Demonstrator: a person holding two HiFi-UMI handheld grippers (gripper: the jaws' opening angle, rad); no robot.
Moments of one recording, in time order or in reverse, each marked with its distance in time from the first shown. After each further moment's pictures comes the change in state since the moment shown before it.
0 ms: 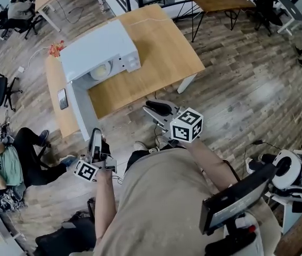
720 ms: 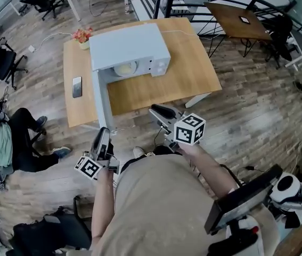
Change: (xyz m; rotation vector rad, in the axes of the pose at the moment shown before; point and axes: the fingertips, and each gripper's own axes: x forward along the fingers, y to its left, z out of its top) left arm -0.056 0.058 0.047 0.027 -0.021 0.042; right arm 0.100 0.045 -0.034 0.020 0.094 0.033
